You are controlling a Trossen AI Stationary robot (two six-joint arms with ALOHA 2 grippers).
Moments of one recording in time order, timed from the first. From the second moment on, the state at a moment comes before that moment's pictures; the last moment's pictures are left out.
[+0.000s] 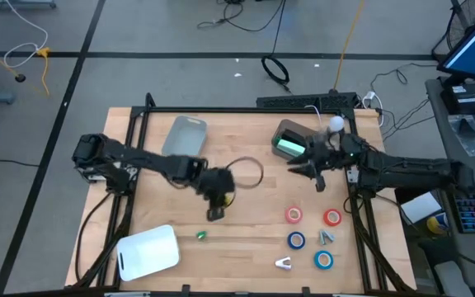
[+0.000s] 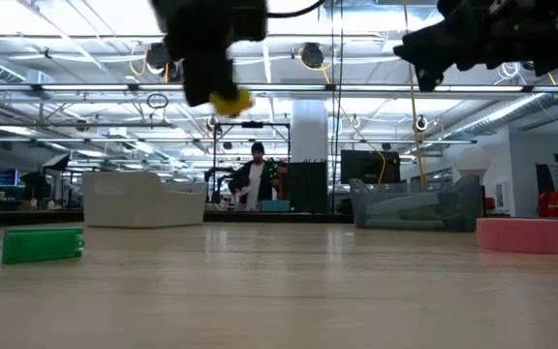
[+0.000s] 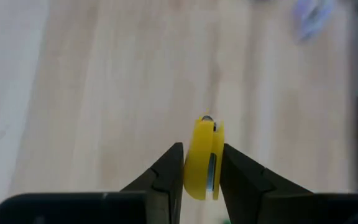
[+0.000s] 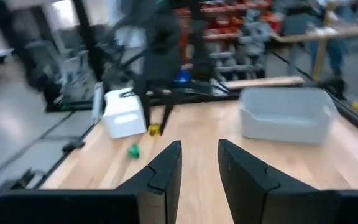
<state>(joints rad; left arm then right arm) -0.12 1.65 1.25 -0.62 0.16 -0.32 -0.25 0.72 0.37 0.28 -0.40 0.08</state>
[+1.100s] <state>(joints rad) 0.05 1.65 1.38 -0.36 0.60 -0.63 0.05 1.29 0.78 0.29 -0.29 -0.30</state>
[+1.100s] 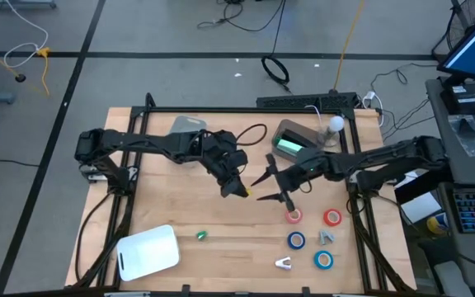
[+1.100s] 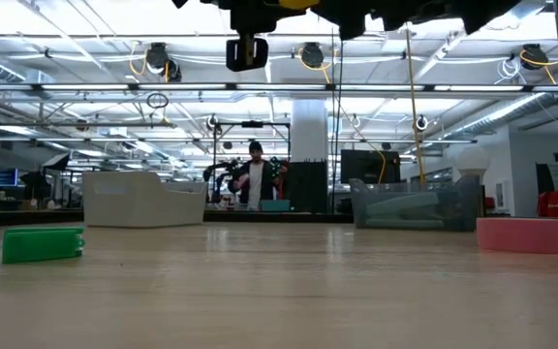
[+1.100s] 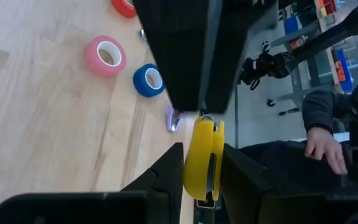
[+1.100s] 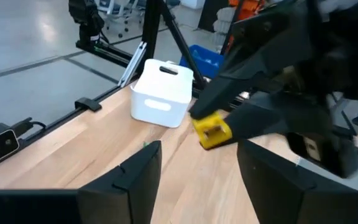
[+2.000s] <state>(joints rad) 0.05 1.65 1.38 -0.36 0.59 -0.63 0.06 1.36 0.86 0.26 -0.26 -0.37</state>
